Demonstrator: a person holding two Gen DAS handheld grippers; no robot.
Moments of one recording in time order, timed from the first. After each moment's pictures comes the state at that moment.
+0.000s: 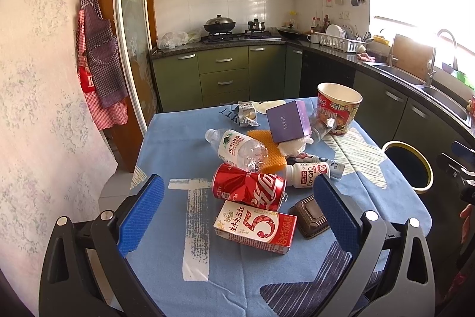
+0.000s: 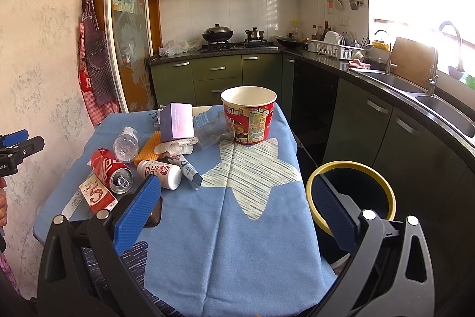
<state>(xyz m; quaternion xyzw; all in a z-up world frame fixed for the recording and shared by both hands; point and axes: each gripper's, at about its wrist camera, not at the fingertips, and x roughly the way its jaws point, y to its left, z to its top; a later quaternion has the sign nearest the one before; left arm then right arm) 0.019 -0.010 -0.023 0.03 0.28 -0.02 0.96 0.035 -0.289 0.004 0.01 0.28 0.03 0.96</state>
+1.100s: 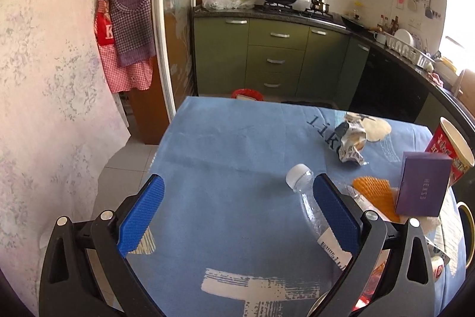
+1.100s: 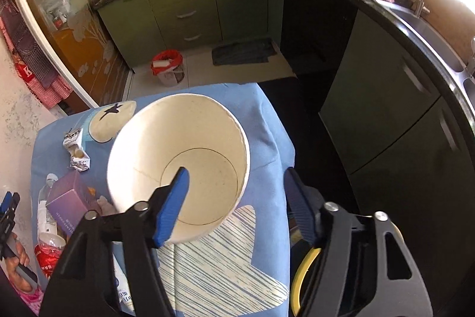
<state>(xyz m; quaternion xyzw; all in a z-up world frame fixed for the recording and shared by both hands) 0.279 0.108 -0.108 -0.05 0.35 0.07 0.93 0.402 -0.371 -0.030 0.06 0.52 -0.01 0.85</state>
